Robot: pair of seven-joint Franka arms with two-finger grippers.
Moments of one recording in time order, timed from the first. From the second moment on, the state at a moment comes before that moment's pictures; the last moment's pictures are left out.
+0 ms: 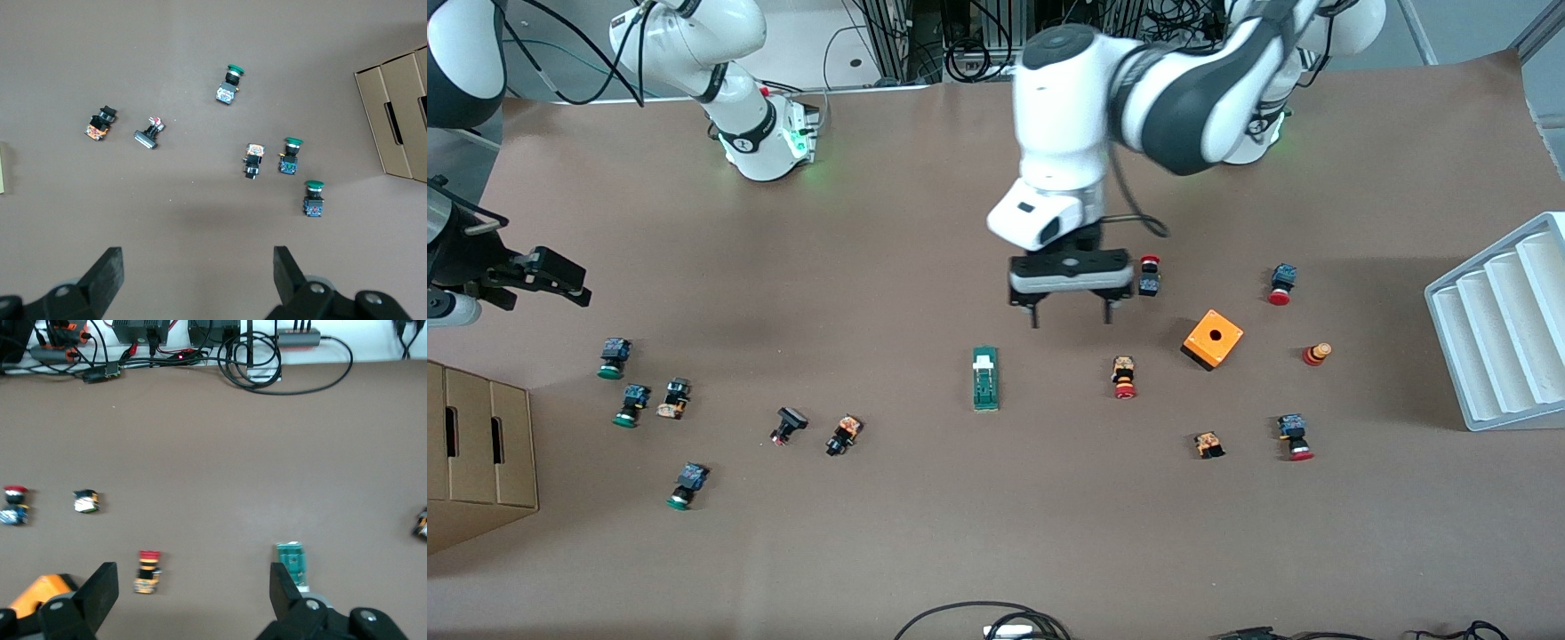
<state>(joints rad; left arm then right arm) -0.55 0.31 -0.29 -1.59 0.56 2.09 -1.11 0.25 -0.03 -0.29 -1.65 0.00 1.65 -0.03</state>
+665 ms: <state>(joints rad) -0.71 0.47 -0.29 -1.59 0.93 2.10 -1.61 0.25 -0.03 -0.28 -1.65 0.00 1.65 -0.03</state>
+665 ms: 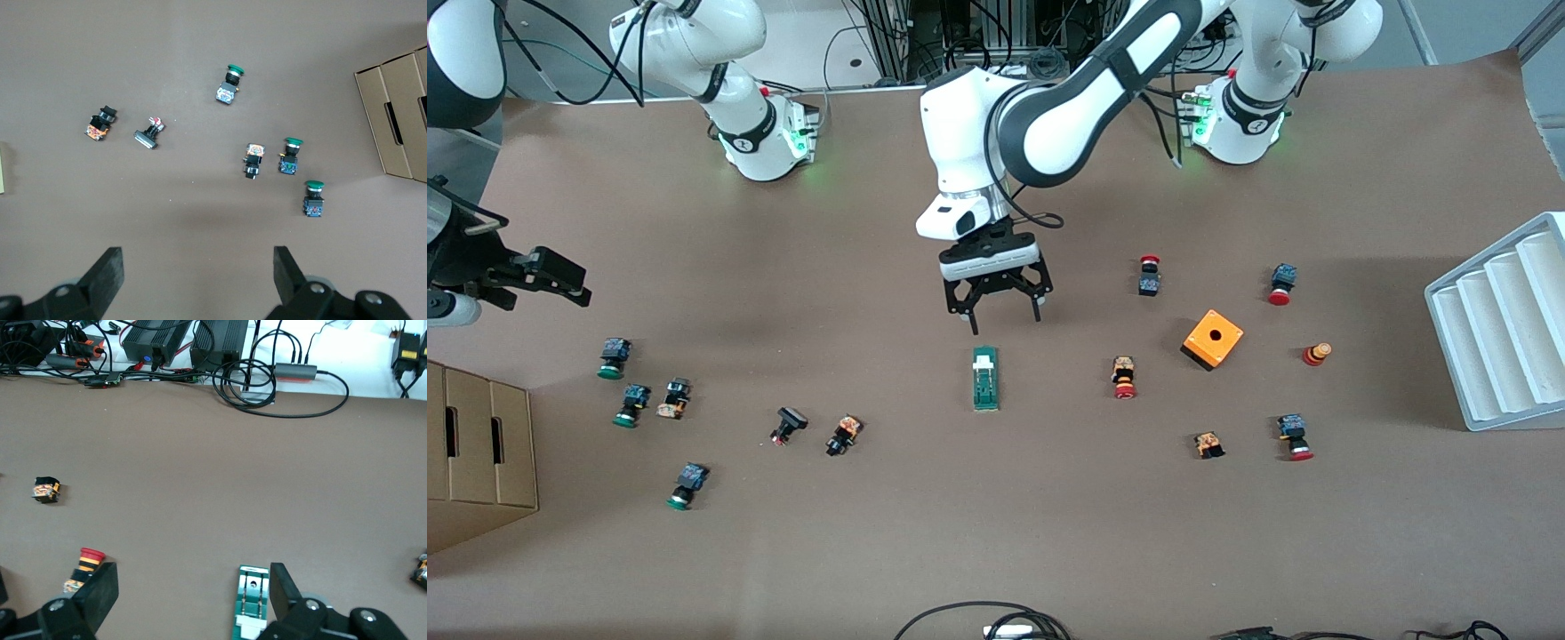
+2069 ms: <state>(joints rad) -0.85 0.76 -0.37 -1.59 1.66 1.88 -2.36 0.25 -0.03 -0.28 -1.65 0.00 1.65 -0.03</state>
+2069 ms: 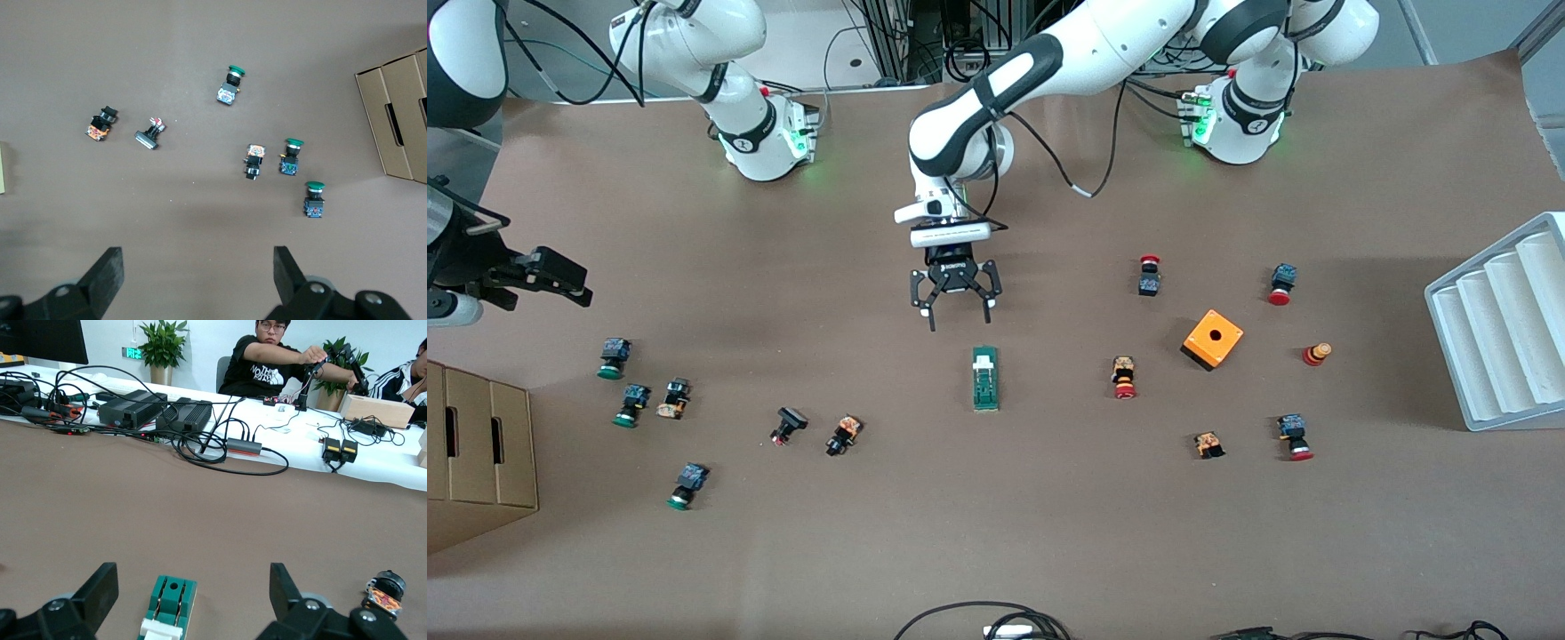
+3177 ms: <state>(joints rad) -0.88 0.99 -0.40 -1.59 1.94 1.66 -2.55 0.36 0.04 -0.28 -1.65 0.09 1.61 -0.01</state>
